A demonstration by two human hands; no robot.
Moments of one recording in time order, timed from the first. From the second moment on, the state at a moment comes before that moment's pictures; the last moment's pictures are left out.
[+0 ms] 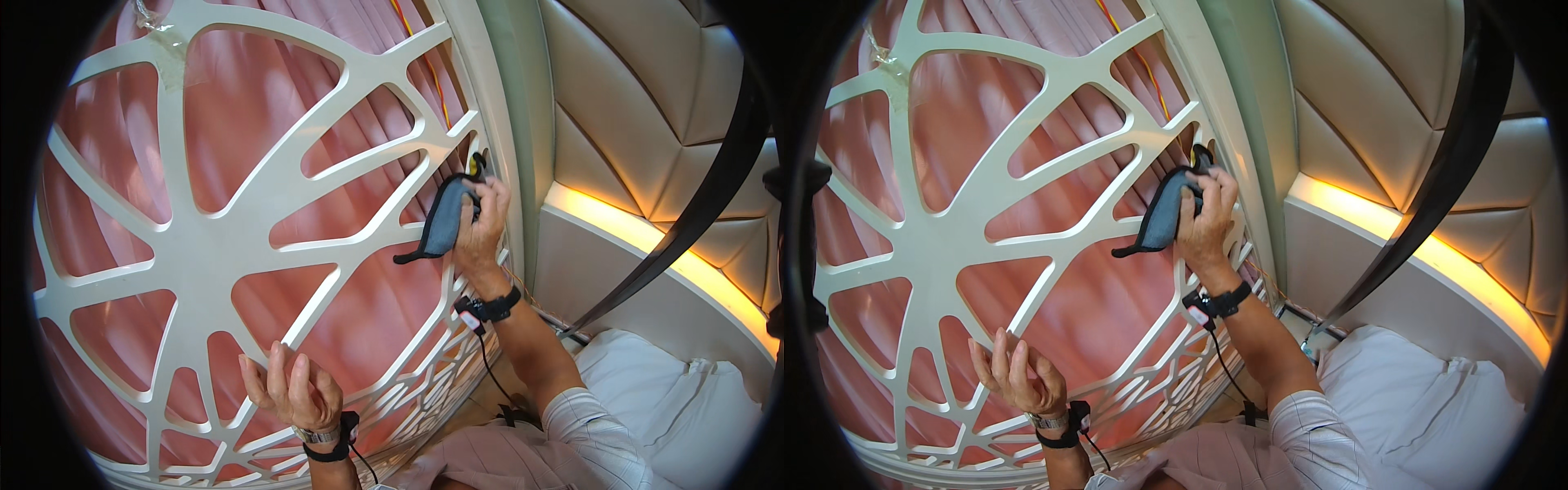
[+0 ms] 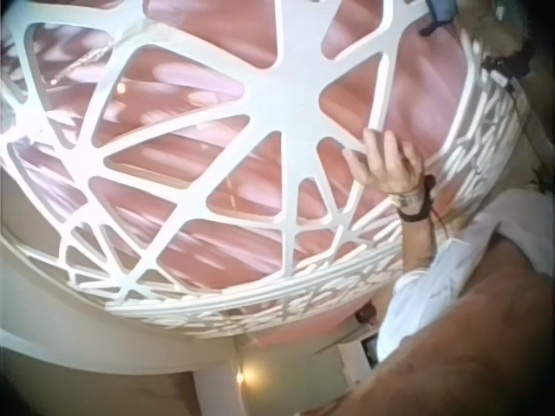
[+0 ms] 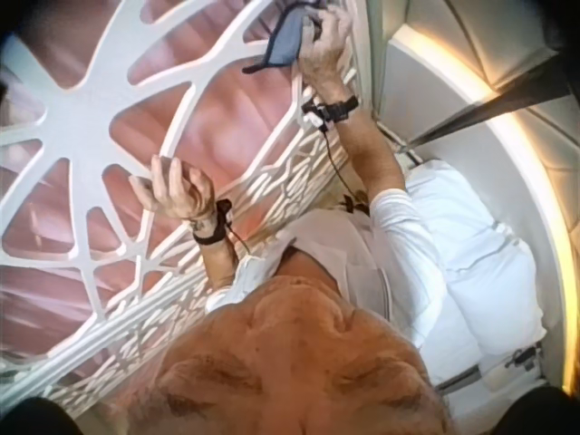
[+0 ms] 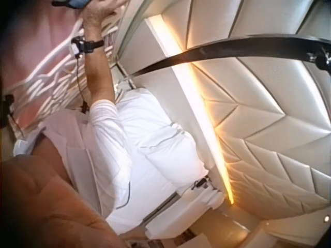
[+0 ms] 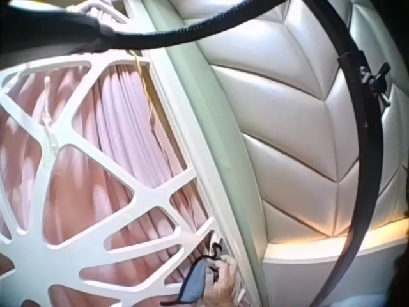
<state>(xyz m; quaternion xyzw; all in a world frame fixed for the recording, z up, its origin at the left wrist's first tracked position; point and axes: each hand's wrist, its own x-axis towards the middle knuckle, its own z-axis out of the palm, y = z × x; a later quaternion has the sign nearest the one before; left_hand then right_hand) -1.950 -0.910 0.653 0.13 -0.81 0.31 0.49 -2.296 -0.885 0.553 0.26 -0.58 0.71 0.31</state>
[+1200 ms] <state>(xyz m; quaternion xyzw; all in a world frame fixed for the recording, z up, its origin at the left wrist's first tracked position) -1.939 -0.922 0.648 0.12 -0.81 0.29 0.50 -2.260 -0.856 0.393 0.23 -0.68 0.66 0.19</state>
